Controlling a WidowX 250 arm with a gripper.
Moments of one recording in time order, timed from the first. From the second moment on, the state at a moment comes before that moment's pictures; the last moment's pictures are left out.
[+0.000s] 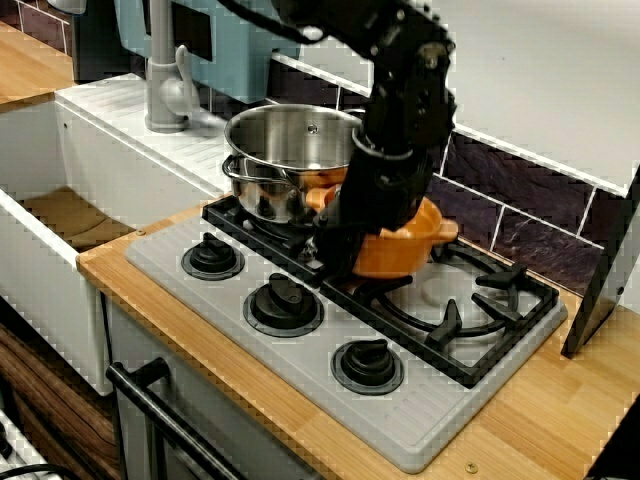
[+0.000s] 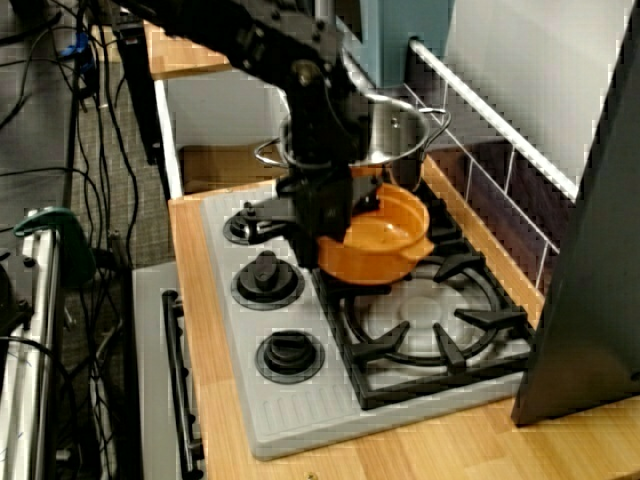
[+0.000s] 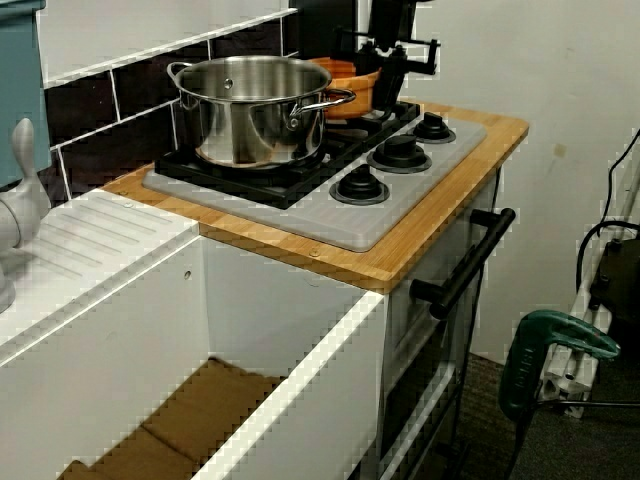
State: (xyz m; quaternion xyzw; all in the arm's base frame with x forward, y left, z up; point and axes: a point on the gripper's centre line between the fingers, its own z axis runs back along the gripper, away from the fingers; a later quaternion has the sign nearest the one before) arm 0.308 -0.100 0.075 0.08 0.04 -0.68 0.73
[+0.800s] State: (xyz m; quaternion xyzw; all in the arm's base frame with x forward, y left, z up) arm 0.302 -0.103 0.150 0.08 -0.02 -0.66 0.74
